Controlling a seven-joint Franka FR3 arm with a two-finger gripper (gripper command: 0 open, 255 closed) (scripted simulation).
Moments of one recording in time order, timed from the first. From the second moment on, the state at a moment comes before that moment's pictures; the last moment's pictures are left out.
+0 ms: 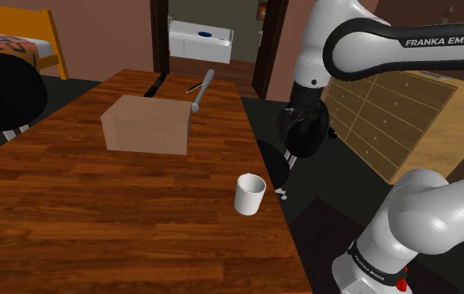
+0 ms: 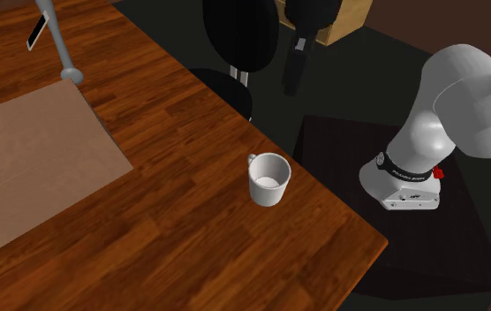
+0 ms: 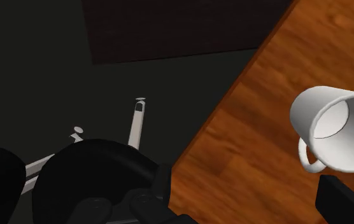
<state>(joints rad) 0.06 -0.72 0.09 -2.51 -0.04 1.79 0.28</state>
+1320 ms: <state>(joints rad) 0.16 -0.35 0.38 -2.59 0.07 2.26 0.62</state>
